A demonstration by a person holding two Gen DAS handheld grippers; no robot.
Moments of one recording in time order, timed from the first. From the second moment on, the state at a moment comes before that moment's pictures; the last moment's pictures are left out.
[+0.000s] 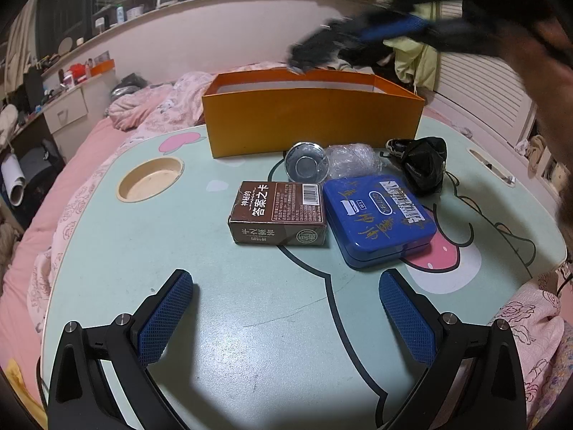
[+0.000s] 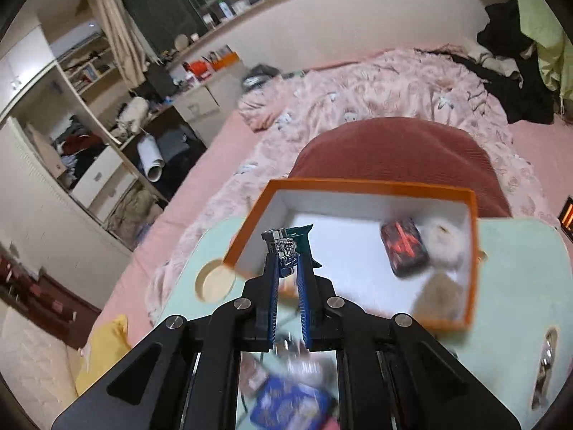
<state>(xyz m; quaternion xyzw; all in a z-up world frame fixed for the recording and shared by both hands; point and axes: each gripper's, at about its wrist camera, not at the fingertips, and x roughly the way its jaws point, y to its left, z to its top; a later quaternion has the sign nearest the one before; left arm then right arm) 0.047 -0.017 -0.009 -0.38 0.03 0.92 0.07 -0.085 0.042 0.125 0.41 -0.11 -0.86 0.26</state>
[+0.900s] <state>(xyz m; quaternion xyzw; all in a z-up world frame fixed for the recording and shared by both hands) 0.048 -0.017 -0.009 -0.38 0.03 0.92 0.07 0.053 0.068 0.037 0.39 0.06 -0.89 0.24</state>
